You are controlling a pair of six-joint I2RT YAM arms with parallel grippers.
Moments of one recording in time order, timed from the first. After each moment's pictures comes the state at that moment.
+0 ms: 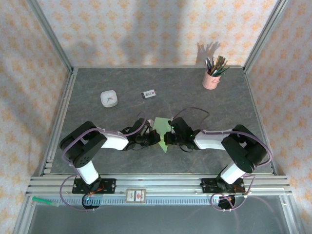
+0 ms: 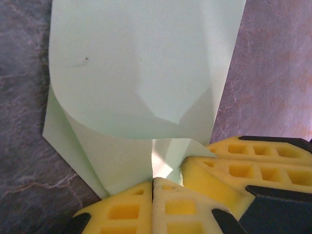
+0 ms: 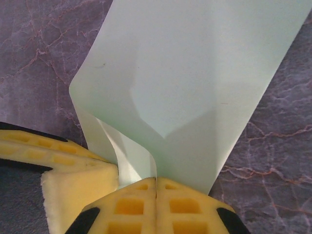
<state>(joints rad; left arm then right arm) -0.71 1.71 0.61 0.32 0.29 -1.01 0.75 1.58 0.61 0.08 -0.15 0.64</state>
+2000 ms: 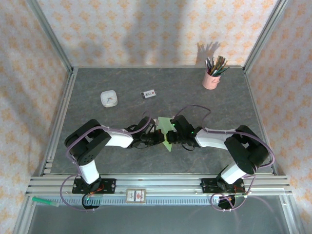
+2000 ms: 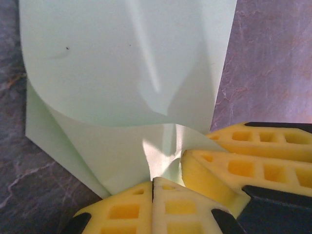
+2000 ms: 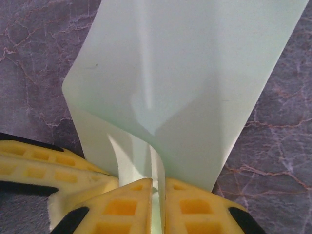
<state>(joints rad) -0.74 1.76 0.71 0.25 0.31 -0.99 0.72 1.55 0.65 -0.06 -0.12 0.59</state>
